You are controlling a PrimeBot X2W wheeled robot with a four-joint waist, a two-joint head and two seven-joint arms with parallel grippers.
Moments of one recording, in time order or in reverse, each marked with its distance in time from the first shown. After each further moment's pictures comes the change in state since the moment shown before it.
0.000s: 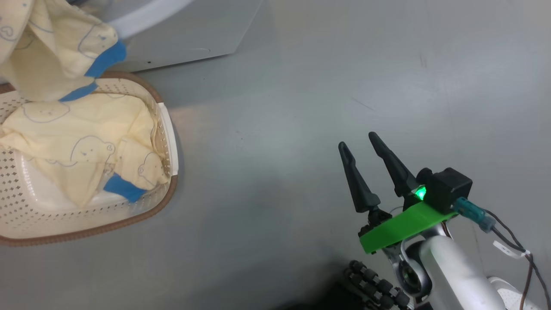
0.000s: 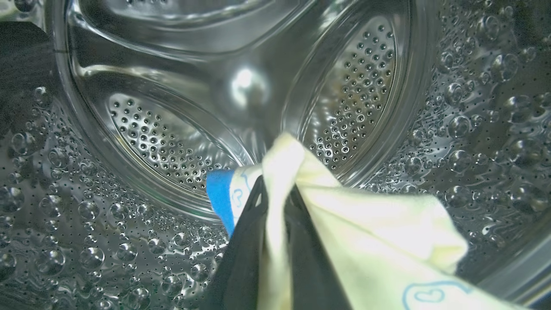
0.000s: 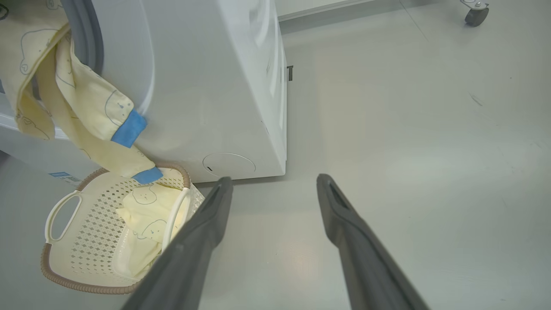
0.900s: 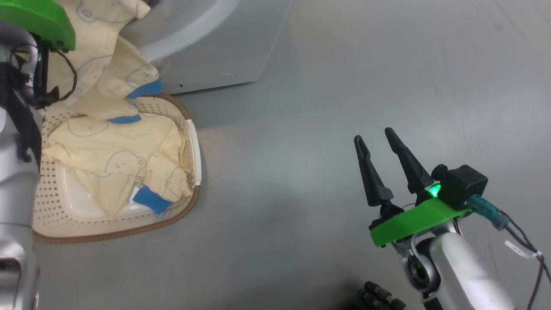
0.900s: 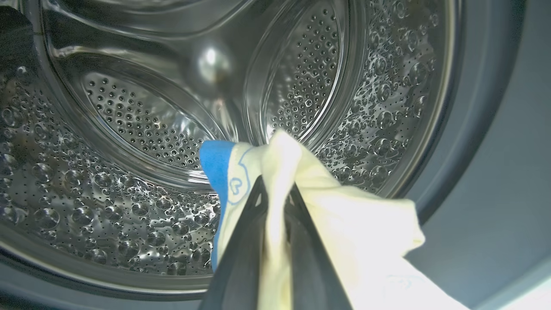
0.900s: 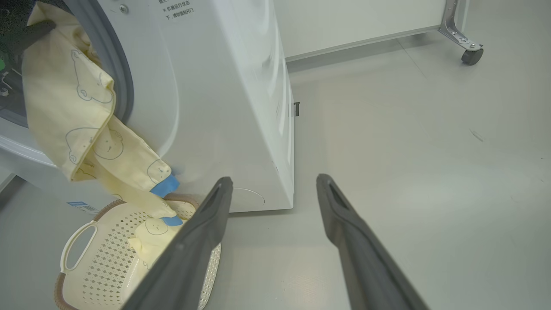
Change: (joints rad) left arm 0.362 -0.060 0.025 -0.259 -0.028 -0.044 0.073; right arm 0.010 0.000 -0.066 0.002 0.003 0.000 0.000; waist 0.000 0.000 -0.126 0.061
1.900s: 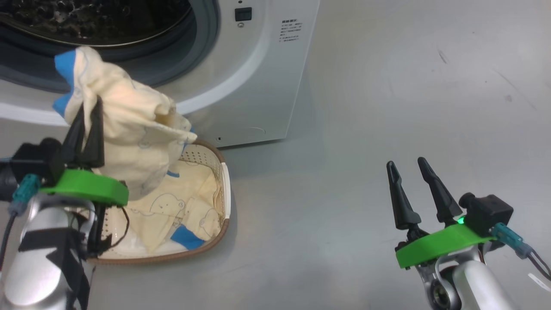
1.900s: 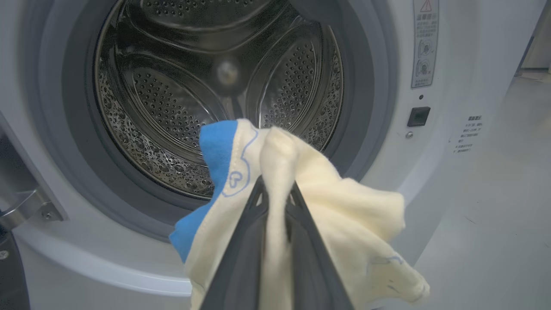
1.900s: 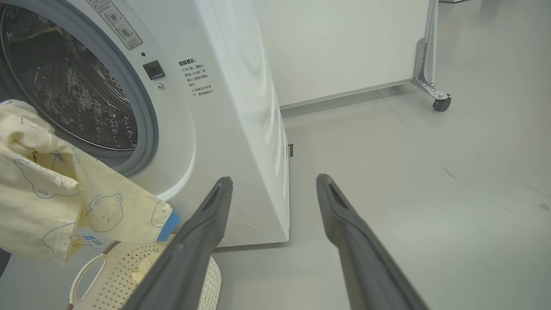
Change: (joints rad) left arm 0.668 -0.044 0.081 -0.449 -0.082 -0.017 -0.045; right arm 0.133 0.000 -0.118 -0.012 -0.036 0.000 0.000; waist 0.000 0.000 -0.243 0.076
